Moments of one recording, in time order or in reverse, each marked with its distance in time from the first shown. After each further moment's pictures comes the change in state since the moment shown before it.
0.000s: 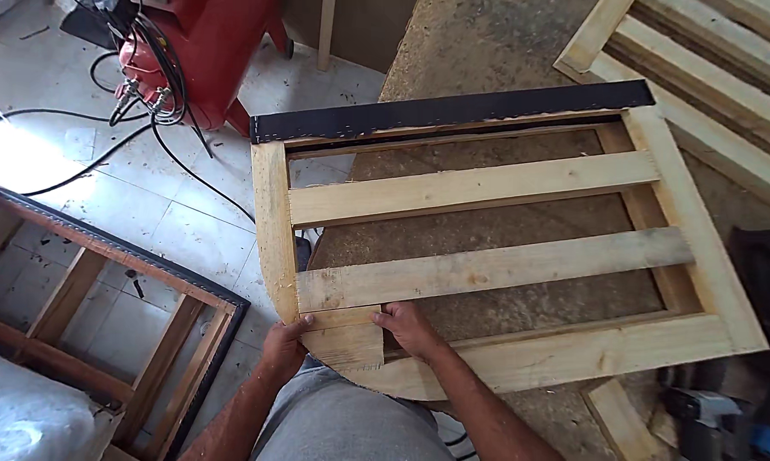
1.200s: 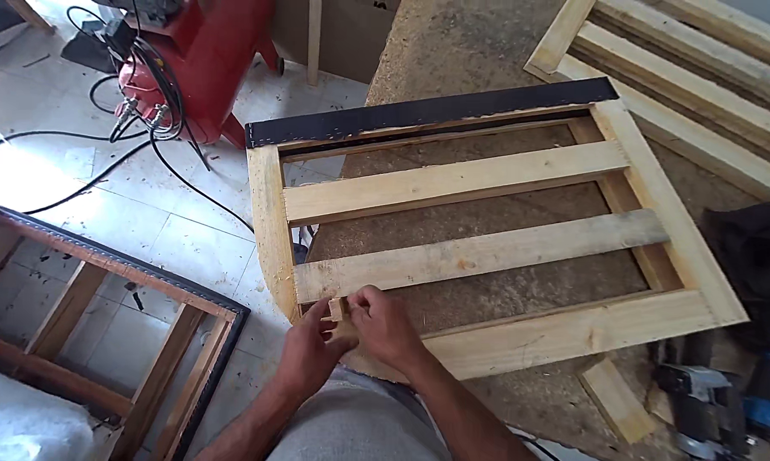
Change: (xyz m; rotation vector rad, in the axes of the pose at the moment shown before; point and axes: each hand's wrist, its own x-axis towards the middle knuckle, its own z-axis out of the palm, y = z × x) left_hand -0.079 0.010 0.054 1.136 -0.170 0.466; right_hand -0.087 -0.078 0.060 -0.525 0.204 -0.271
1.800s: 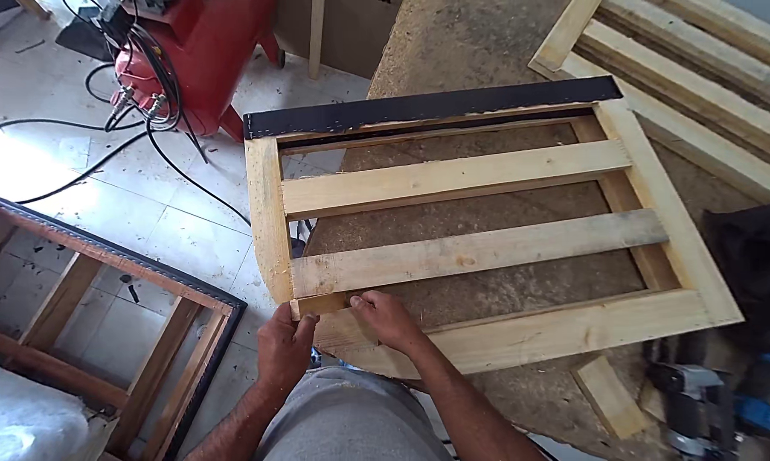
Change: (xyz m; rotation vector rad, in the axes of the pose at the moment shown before) left_hand -0.005 -0.026 -0.005 -0.140 0.330 -0.066; right_hand 0.037 0.071 0.012 -0.005 -0.197 0.122
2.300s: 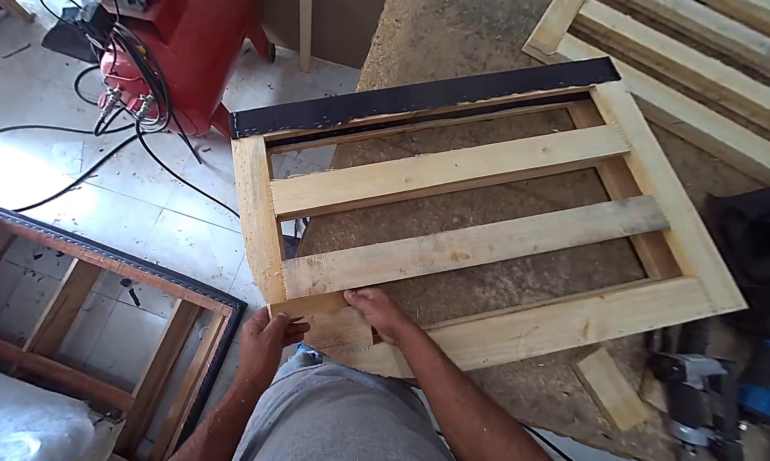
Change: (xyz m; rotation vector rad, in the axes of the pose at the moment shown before) left_hand 0.019 -0.006 -0.015 -0.446 -0.100 -0.346; right_hand 0.034 0.027 0.018 0.585 -0.091 0.080
